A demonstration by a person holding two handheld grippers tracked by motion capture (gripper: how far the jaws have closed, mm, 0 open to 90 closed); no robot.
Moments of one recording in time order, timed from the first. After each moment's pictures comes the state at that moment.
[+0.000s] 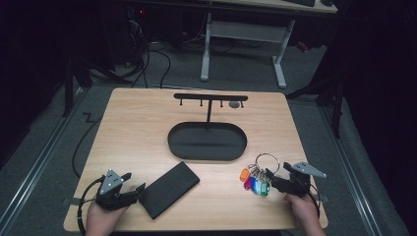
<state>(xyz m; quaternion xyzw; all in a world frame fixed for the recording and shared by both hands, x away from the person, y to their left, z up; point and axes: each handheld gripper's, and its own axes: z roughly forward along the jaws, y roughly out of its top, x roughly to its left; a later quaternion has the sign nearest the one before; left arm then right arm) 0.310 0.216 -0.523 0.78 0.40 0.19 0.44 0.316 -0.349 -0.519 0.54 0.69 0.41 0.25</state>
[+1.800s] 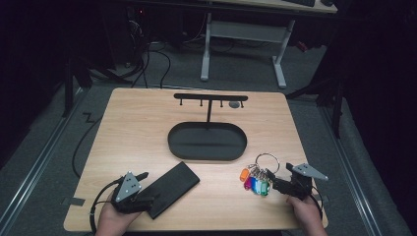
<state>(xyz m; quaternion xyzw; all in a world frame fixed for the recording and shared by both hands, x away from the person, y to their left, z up) 0.295 0.169 -0.504 0.82 0.29 0.20 0.46 0.310 -0.350 -0.517 0.53 0.69 0.41 0.27</state>
